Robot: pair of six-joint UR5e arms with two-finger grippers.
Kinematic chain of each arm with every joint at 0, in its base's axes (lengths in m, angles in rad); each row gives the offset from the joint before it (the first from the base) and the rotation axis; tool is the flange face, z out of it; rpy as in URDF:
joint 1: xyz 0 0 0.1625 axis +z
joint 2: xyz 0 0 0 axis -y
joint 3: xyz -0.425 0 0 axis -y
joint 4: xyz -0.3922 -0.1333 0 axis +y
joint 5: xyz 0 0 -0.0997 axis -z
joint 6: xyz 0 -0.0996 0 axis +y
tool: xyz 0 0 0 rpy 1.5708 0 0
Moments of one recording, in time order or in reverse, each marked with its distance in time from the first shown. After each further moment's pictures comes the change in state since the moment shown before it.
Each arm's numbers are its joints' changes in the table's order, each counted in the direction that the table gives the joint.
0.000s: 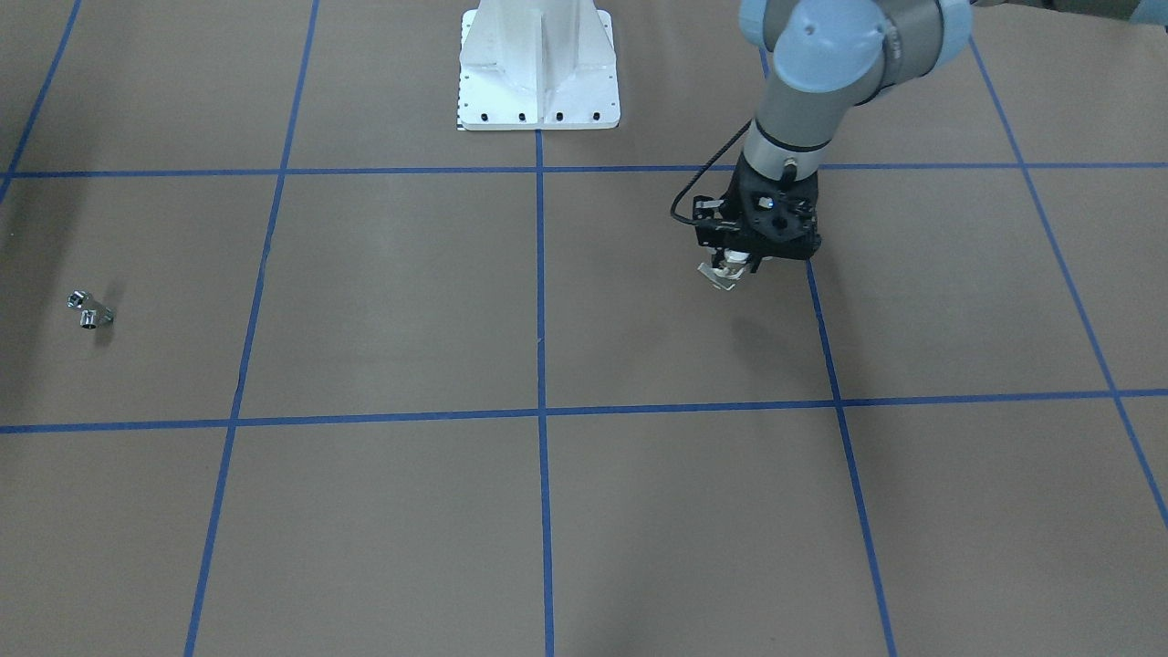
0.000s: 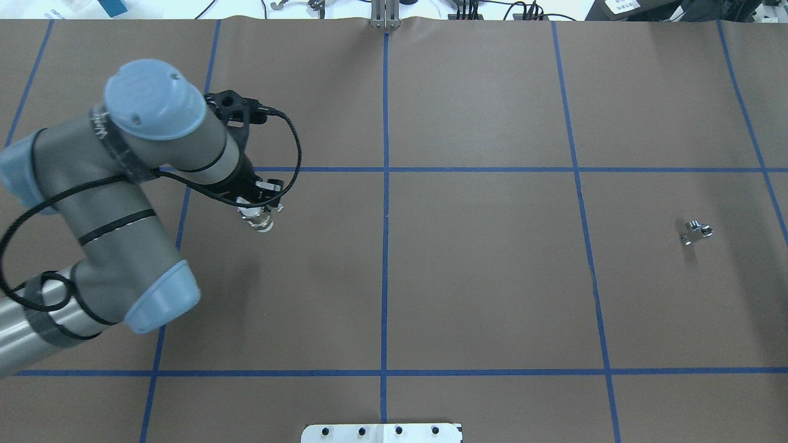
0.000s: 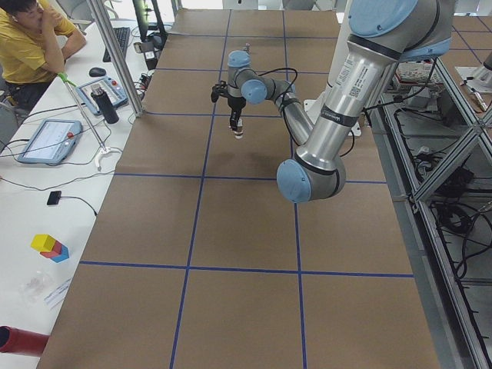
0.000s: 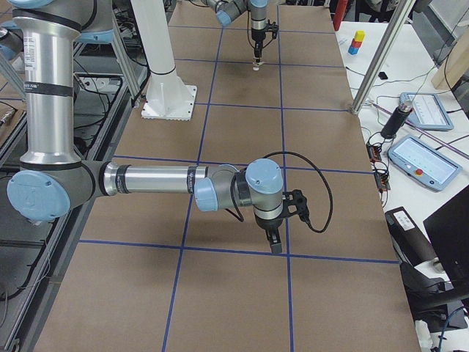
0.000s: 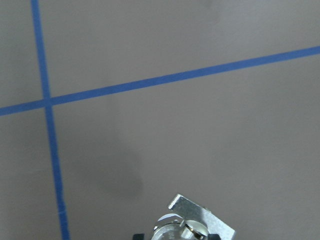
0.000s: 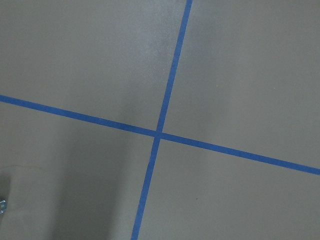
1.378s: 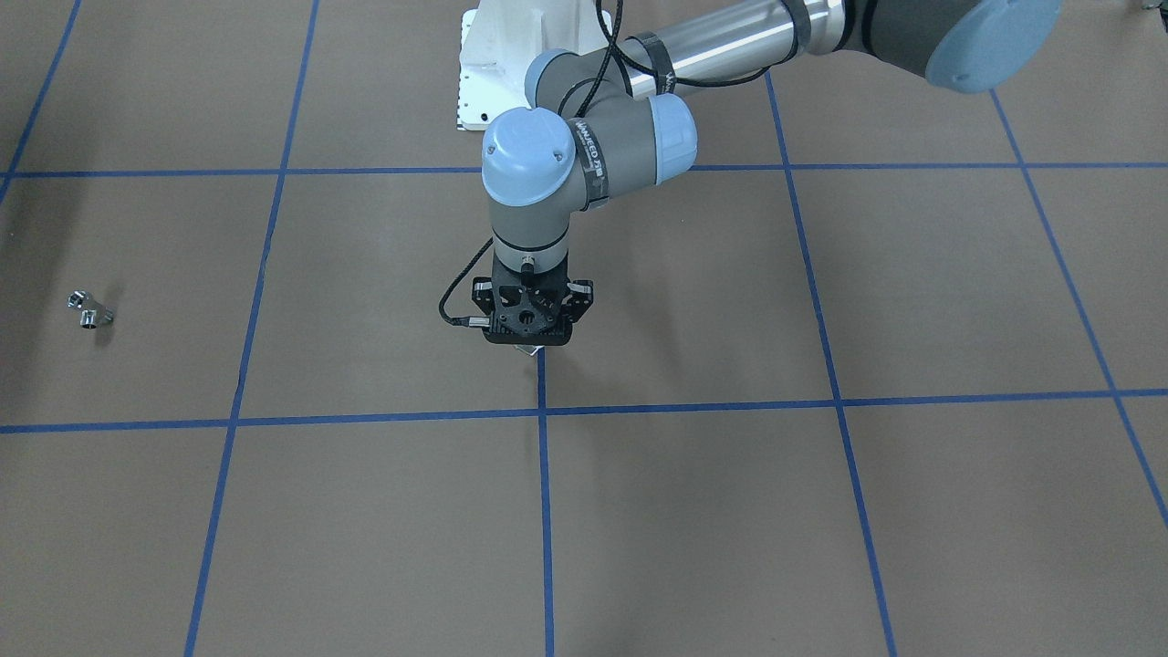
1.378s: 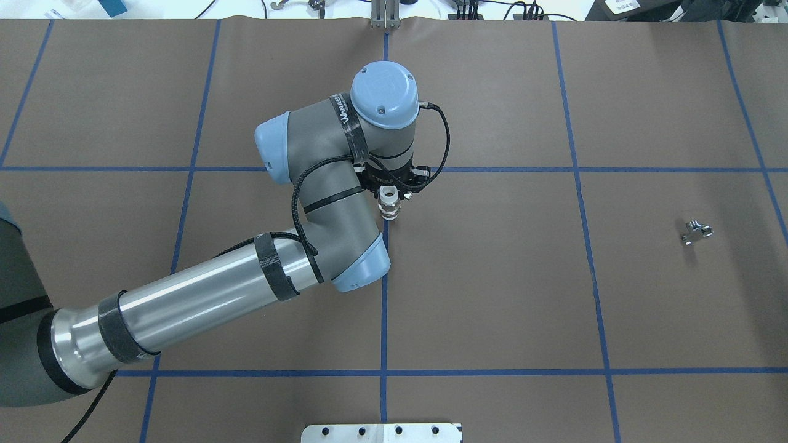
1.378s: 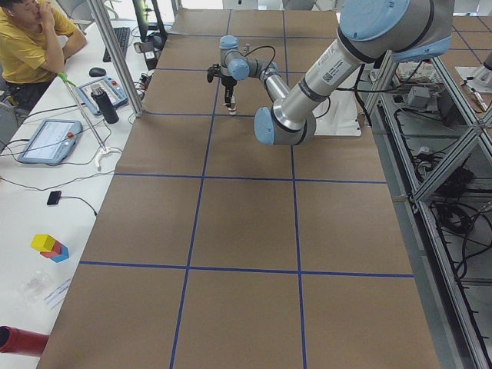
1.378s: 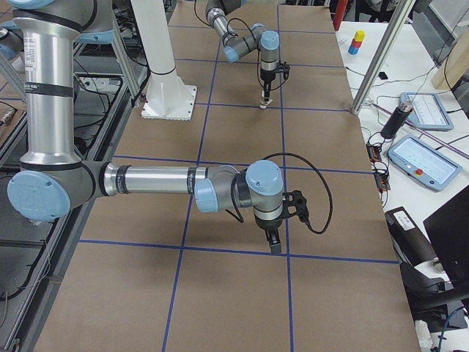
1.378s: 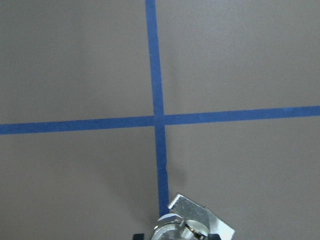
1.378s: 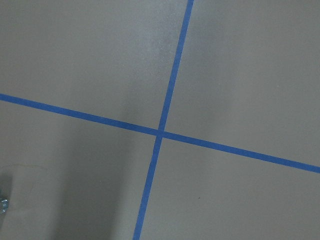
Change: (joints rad) left arm 0.098 -0.448 0.588 0.162 0.052 0.147; right arm -0.001 0.000 -0.004 0.000 0.010 0.000
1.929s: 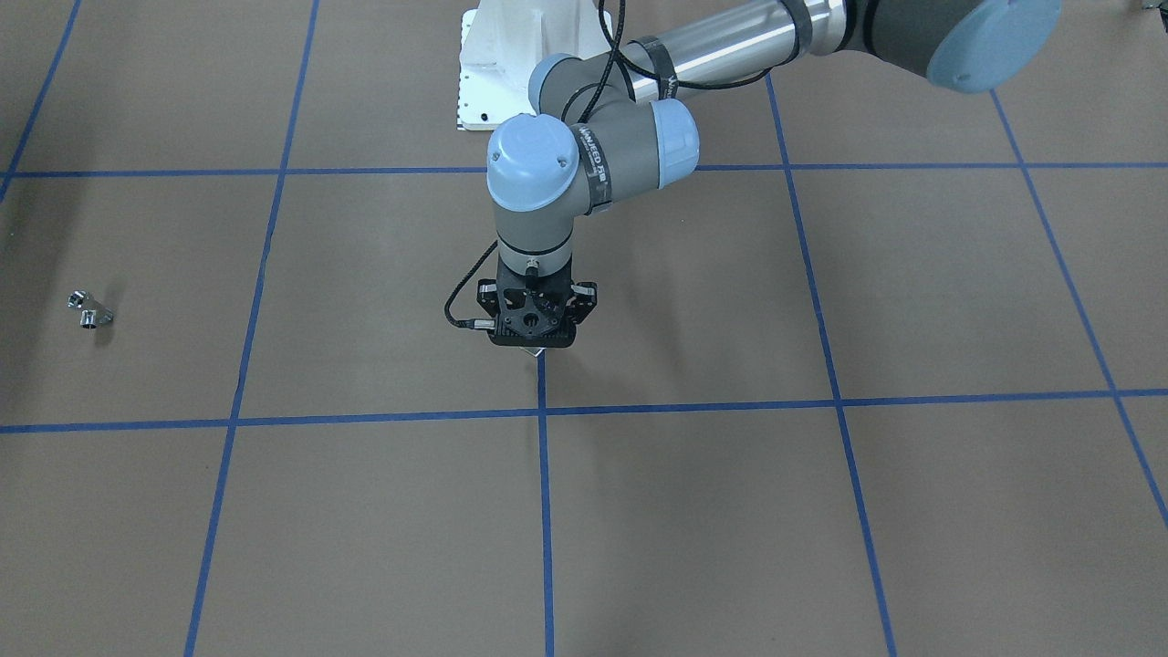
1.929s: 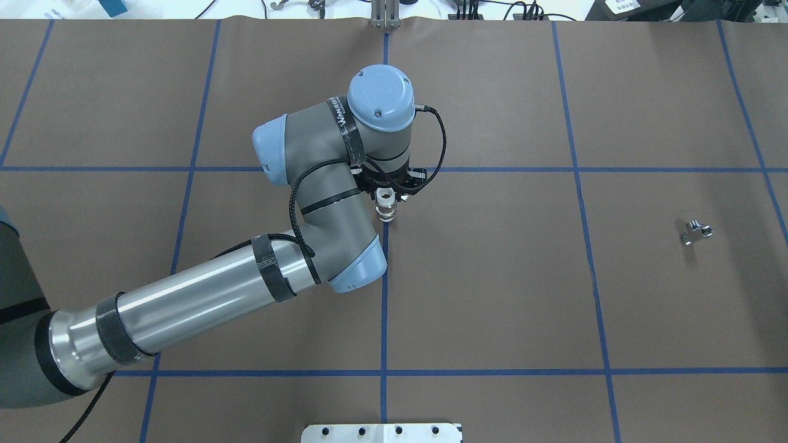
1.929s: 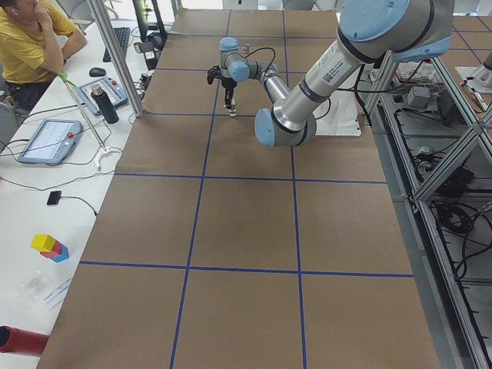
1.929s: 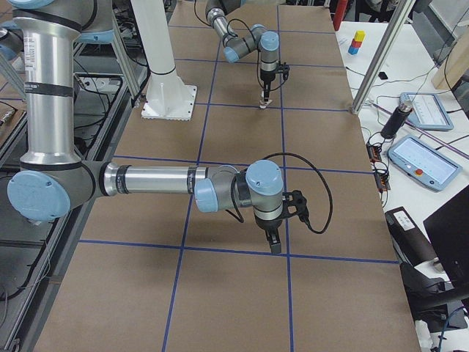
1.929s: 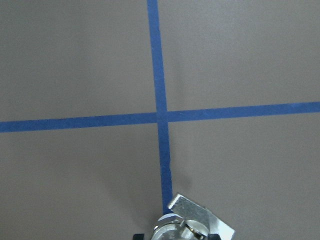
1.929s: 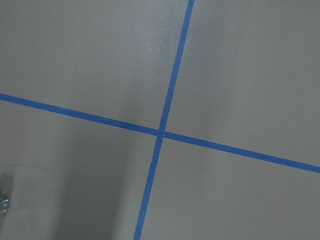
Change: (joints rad) left arm 0.001 0.011 0.000 0.002 -0.001 -0.003; right arm 0.000 0.000 0.000 0.000 0.001 0.000
